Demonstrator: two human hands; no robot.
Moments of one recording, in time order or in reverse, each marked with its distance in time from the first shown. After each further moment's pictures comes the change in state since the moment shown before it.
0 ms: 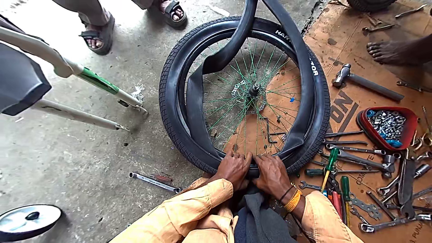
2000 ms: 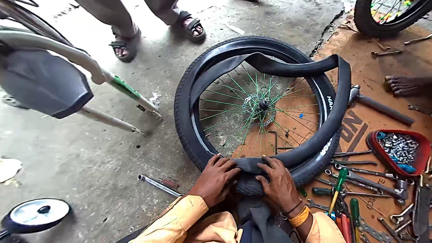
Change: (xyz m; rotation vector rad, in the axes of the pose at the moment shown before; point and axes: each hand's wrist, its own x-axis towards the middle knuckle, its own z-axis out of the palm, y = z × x) left_hand -0.056 -0.077 0.023 -0.179 0.441 0.086; right_hand 0.014 0.007 0.008 0.195 0.277 -0.017
